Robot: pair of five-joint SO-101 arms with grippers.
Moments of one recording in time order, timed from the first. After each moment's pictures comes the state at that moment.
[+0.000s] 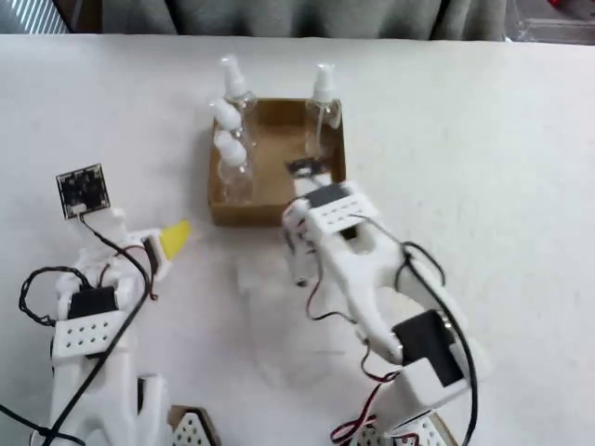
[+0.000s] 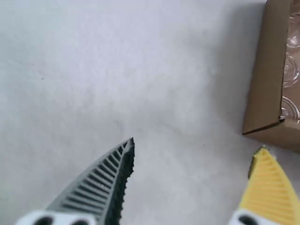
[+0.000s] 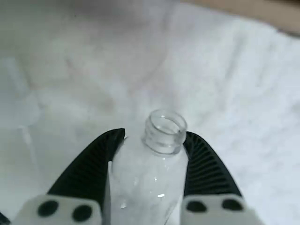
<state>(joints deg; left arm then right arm) -17.6 -50.2 74.2 34.6 8.7 -26.0 4.5 23.4 72.2 -5.0</state>
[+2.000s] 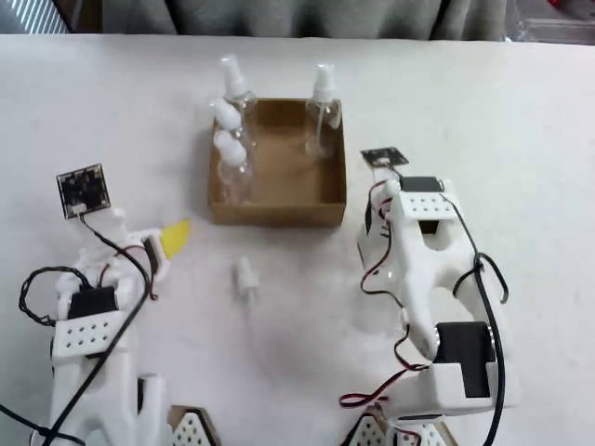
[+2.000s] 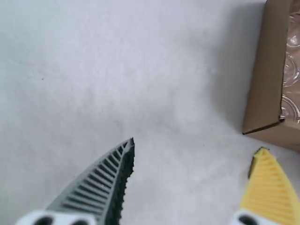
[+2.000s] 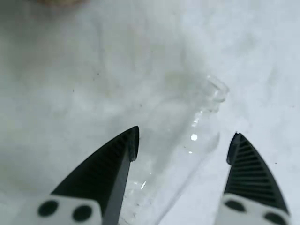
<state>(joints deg) -17.6 -50.2 74.2 34.6 8.5 -4.9 0.0 27.2 71.7 10.4</state>
